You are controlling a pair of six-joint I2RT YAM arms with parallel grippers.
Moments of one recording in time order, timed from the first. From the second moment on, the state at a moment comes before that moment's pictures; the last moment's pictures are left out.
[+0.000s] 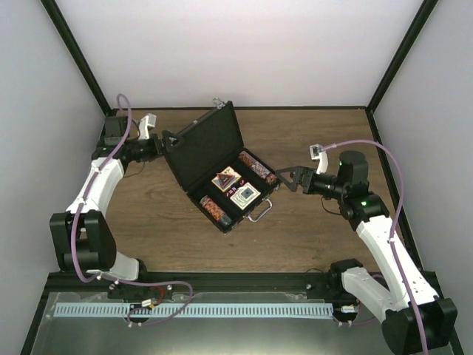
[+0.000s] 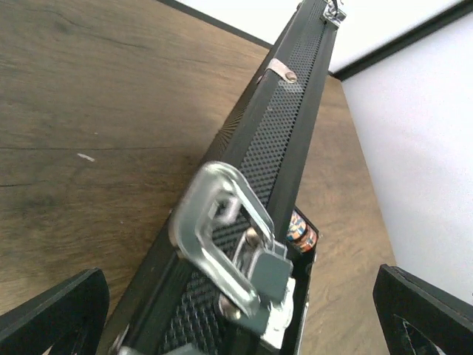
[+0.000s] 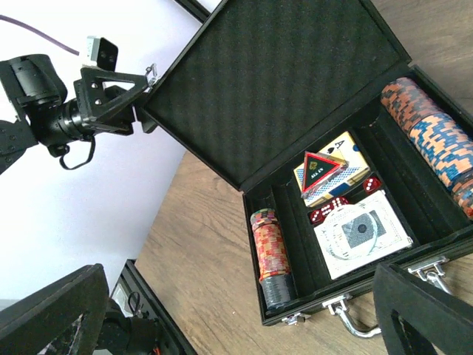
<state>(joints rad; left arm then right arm) 0.07 1.46 1.16 -0.43 0.79 -0.33 0.20 0.88 0.78 -0.35 -0.74 0.54</state>
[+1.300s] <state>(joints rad) -0.52 1.63 1.34 -0.66 0.50 -0.18 0.20 0.85 0.70 -0.40 -0.55 0.58</state>
